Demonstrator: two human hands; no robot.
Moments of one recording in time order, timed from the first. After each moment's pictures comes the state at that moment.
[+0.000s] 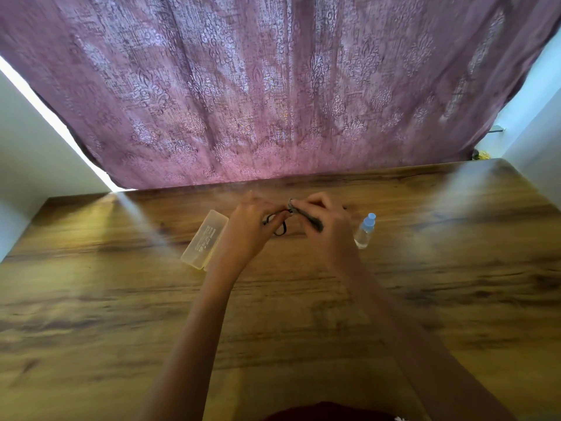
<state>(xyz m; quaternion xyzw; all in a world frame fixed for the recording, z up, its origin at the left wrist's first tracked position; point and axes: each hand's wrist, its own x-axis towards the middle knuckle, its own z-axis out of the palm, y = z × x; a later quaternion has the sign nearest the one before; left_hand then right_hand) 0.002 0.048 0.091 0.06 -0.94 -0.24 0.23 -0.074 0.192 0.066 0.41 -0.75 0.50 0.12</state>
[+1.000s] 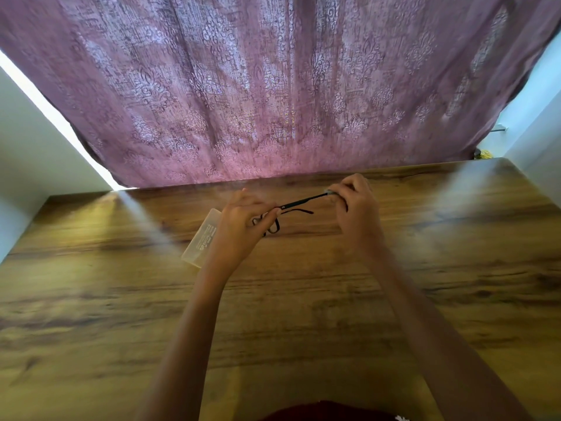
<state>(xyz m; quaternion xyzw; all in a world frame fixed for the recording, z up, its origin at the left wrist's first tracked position) 0.023 0.049 0.101 0.09 -0.91 -0.28 0.29 -0.124 0.208 0.066 0.36 -0.82 0.39 0.20</state>
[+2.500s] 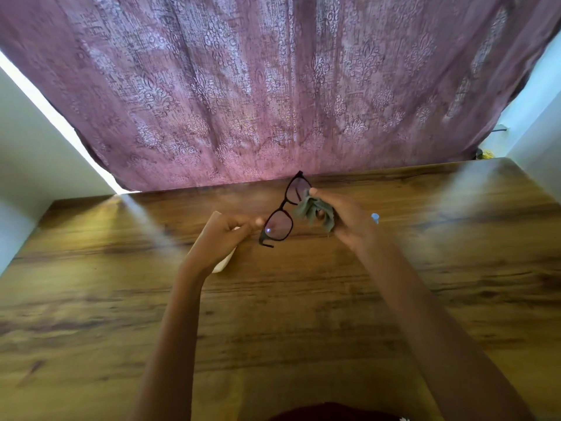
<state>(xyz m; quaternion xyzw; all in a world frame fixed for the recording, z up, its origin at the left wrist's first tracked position) 0.039 0.005 0.073 0.13 -0.84 -0.51 0.11 -0.115 0.189 0.084 0.09 -0.54 0.75 -0.37</state>
